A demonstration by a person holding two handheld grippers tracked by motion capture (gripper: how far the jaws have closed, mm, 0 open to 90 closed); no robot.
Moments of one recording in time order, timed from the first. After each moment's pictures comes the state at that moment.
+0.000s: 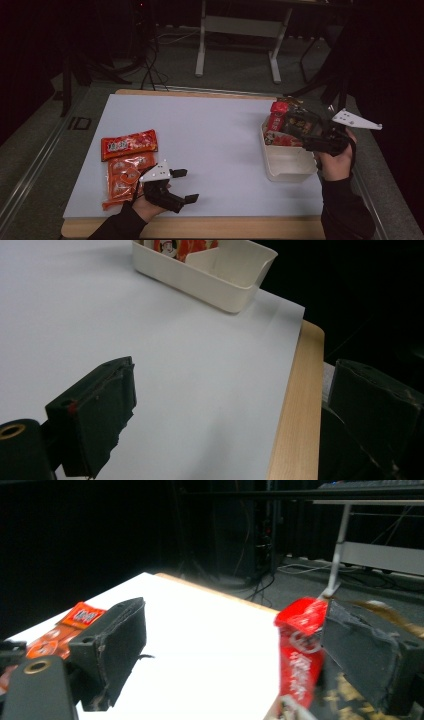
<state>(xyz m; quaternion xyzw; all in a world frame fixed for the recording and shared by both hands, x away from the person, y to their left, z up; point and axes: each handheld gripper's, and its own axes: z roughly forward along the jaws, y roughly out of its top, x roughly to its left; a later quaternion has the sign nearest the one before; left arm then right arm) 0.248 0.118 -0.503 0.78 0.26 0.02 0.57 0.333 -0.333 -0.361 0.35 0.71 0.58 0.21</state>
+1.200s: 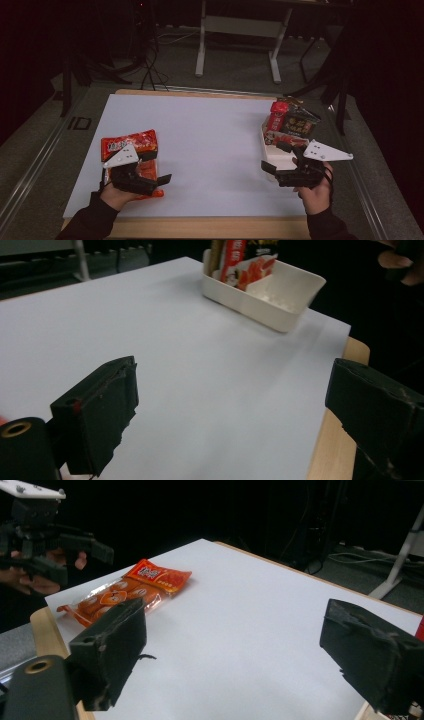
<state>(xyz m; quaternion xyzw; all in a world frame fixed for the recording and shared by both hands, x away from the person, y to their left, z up) 0.252 0.193 -0.453 0.77 0.32 0.11 0.55 0.271 -0.279 -0.396 0.28 0.76 0.56 0.16</state>
